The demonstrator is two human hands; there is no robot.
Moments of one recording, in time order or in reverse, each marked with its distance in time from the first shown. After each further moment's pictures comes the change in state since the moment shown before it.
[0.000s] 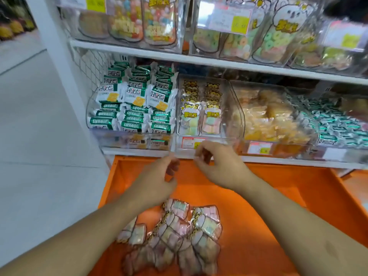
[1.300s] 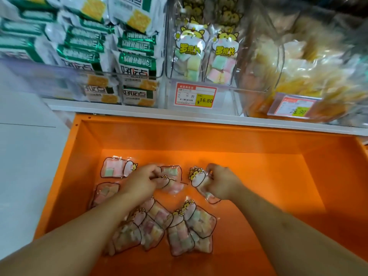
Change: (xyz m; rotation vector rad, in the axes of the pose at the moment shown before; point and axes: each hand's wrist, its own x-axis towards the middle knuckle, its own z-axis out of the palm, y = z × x) left_hand 0.030 -0.165 0.144 -0.099 -0.208 -0.512; right_hand -0.057 0.185 0.159 -0.103 -0.510 0.664
